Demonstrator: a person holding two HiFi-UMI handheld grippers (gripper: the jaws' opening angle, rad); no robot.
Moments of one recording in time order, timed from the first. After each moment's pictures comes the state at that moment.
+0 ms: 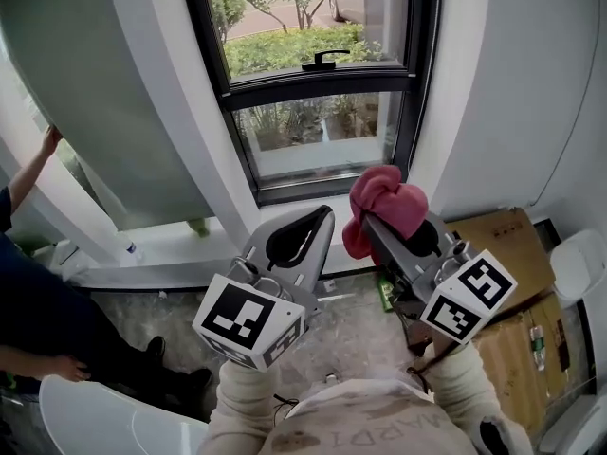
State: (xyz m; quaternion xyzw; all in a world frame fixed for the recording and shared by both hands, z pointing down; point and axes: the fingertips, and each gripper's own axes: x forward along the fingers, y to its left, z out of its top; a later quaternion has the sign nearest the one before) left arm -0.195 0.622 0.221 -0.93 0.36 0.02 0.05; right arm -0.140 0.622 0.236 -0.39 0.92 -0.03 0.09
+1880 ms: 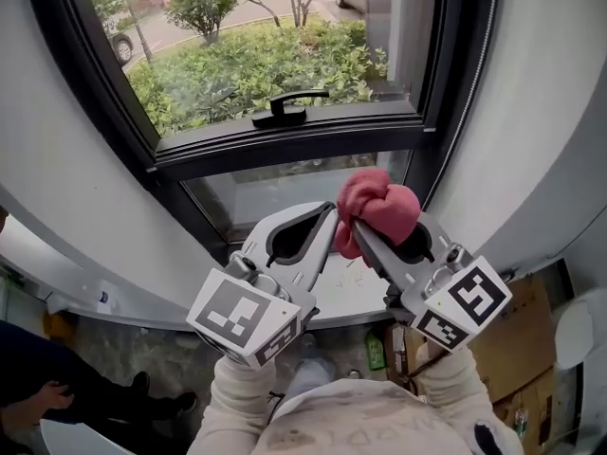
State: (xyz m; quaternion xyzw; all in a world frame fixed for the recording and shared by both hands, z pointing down) left arm -0.049 0.221 0.237 -0.94 0.35 0.01 0.03; right arm -0.014 0.227 0.254 -0.36 0.93 0.00 0.07
